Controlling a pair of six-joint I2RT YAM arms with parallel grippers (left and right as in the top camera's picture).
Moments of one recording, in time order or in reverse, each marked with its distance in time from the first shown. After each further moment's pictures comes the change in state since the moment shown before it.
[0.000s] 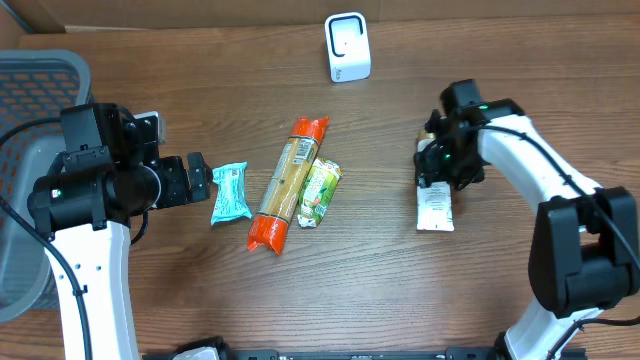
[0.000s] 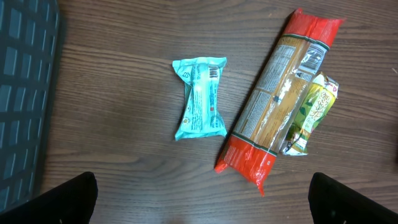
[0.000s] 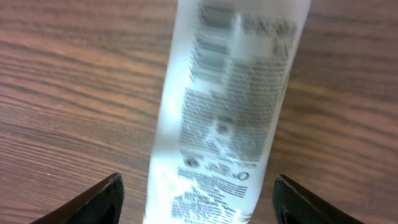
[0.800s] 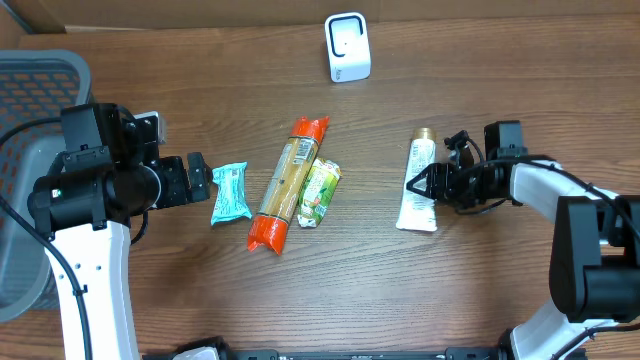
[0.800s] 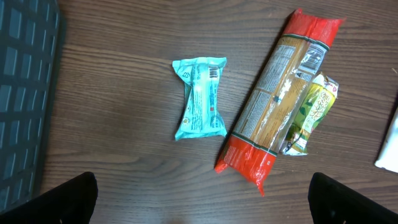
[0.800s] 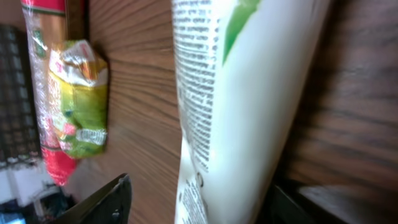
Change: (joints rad) left arm 0.000 0.000 0.000 0.000 0.000 0.000; right arm -0.161 -0.040 -0.416 0.532 -0.587 0.085
